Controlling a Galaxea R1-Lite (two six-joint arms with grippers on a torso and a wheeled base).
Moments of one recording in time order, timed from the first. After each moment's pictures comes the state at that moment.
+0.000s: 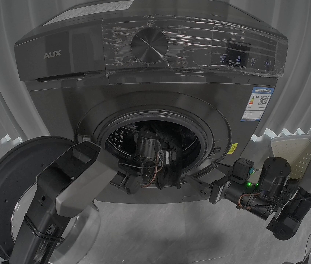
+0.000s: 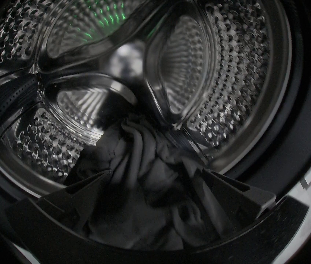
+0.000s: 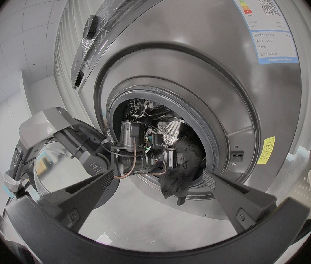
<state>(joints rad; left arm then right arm) -0.58 2.62 -1.66 -0.68 0.24 -0.16 0.62 2.00 -0.35 -1.55 0.04 0.18</state>
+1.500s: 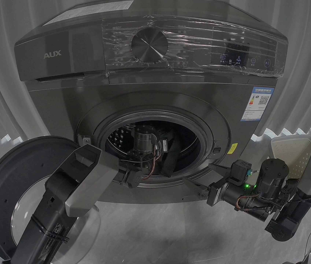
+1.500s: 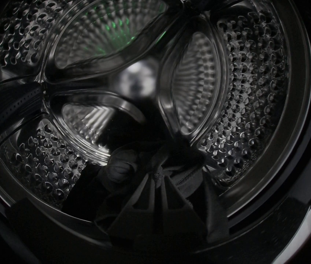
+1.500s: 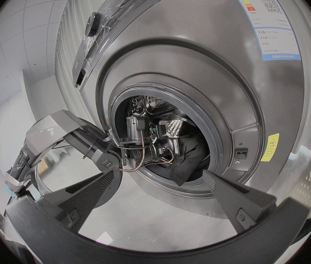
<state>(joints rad) -0.54 2.72 -1.85 -0.74 0.30 -0.16 0.64 2.01 -0.35 -1.55 0.04 0.18</state>
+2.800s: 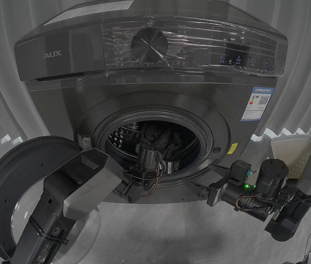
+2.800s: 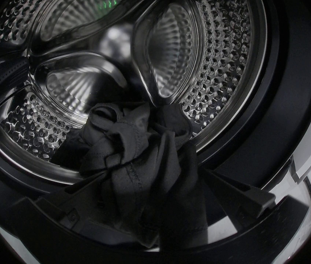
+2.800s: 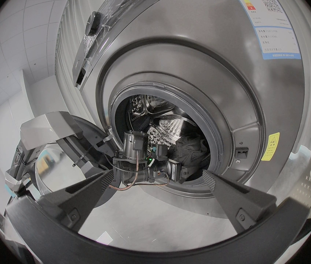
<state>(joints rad) -0.59 2.67 -1.60 -0.75 0.17 -0.17 0.64 2.01 -0.35 -1.55 0.04 0.18</state>
